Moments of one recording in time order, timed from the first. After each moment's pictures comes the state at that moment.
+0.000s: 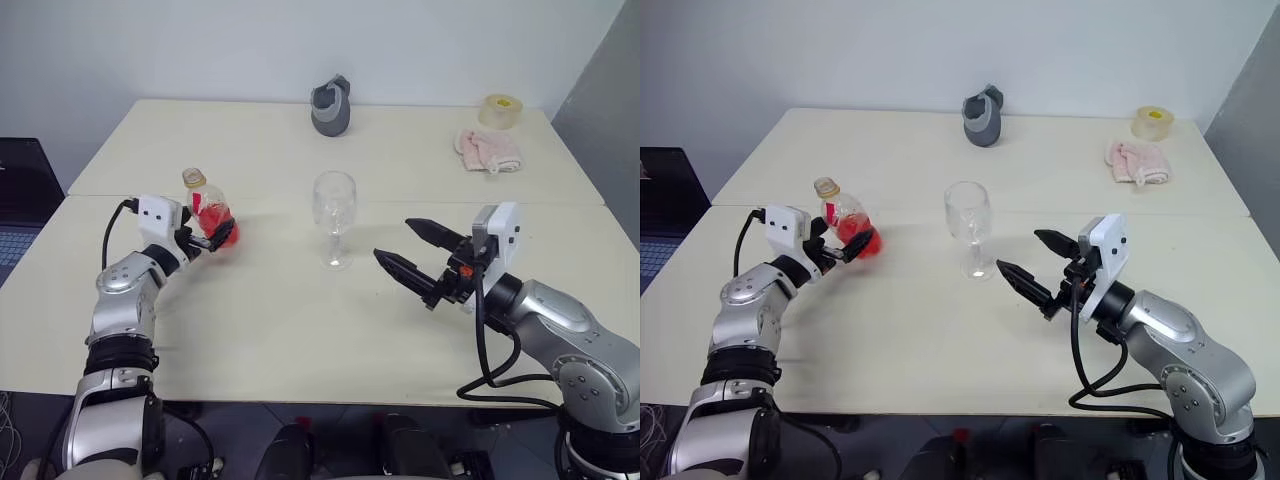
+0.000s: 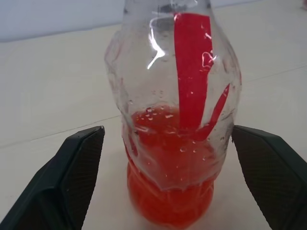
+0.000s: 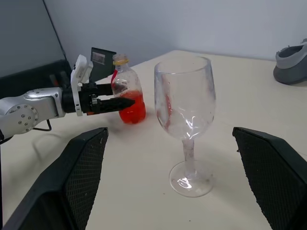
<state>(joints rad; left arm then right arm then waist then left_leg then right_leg) -0.58 0.57 0.23 0.66 -0.25 -0.02 -0.69 -0.23 -0.46 -0.09 -0.71 0.77 0.79 0.39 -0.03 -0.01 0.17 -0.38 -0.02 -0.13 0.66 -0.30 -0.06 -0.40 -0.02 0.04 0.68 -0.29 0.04</state>
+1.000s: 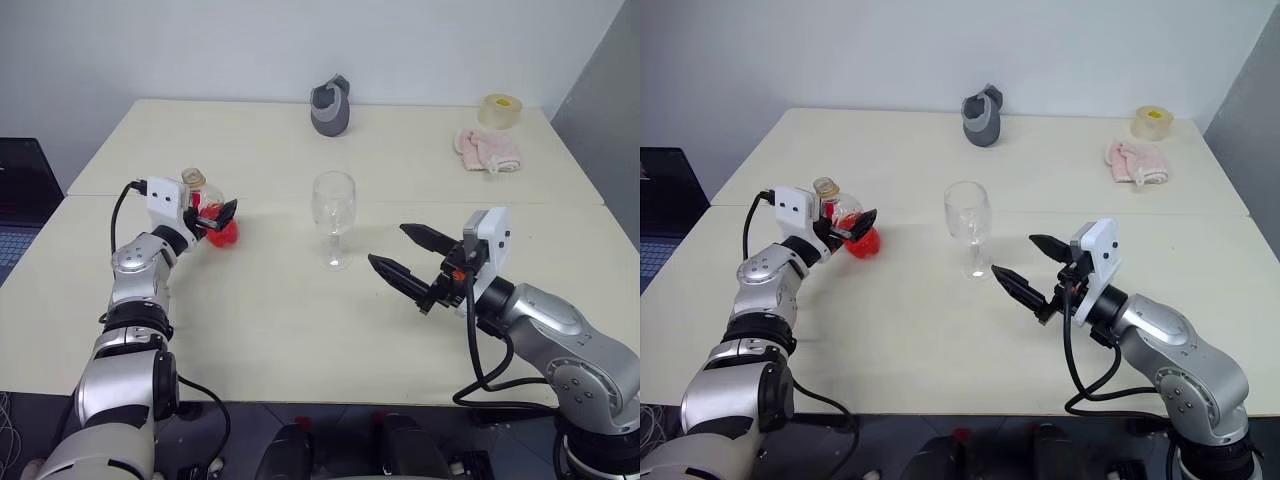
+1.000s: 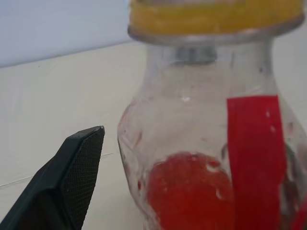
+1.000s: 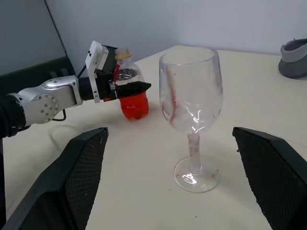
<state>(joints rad) -0.81 0.55 0.22 1.03 -0.18 -0.25 -0.67 -0.22 -0.46 -0.04 -0.71 0.76 0.77 0.37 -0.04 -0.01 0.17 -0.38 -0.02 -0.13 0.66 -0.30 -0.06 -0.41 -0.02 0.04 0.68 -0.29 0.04</state>
